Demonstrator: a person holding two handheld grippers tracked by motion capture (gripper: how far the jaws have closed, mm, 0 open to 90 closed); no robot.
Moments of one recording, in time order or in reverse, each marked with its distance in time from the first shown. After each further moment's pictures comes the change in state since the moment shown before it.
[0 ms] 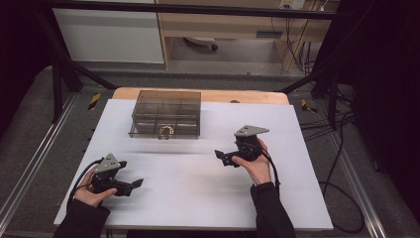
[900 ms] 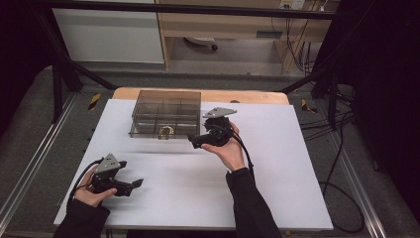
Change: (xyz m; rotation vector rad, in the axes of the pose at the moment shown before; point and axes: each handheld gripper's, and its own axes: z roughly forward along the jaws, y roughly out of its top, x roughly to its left) left arm 0.000 0.000 0.000 0.002 0.003 0.003; right arm 0.045 0.072 0.045 -0.028 0.002 -0.041
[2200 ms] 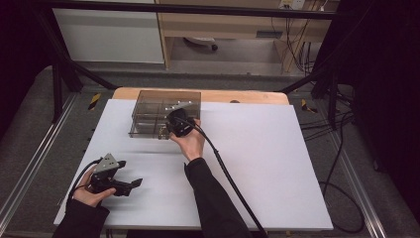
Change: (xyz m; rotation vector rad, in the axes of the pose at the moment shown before) left arm 0.001 0.000 -0.003 -0.015 0.000 -0.002; right arm 0.042 0.032 0.108 0.098 -0.037 0.004
